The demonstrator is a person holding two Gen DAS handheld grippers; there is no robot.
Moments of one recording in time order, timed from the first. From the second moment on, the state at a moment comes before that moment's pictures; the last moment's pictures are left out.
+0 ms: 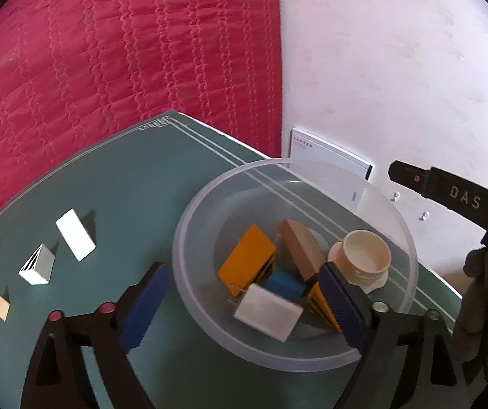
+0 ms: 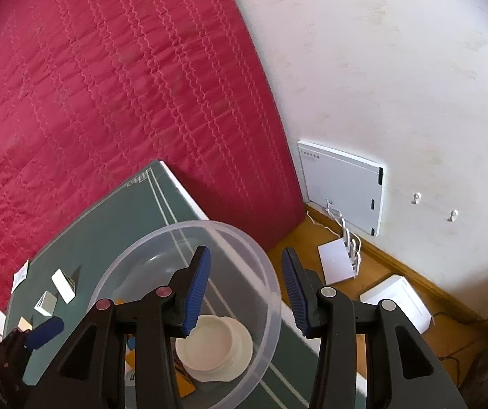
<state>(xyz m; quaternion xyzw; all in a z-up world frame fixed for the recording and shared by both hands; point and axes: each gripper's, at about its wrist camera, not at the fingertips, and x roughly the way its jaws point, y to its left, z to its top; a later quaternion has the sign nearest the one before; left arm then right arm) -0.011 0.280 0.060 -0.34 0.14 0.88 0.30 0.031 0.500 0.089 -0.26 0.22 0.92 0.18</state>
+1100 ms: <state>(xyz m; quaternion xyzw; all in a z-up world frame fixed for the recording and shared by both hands) -0.042 0.182 0.058 -0.31 0.10 0.93 0.16 0.022 0.425 0.085 -0.26 0.12 0.95 0.11</state>
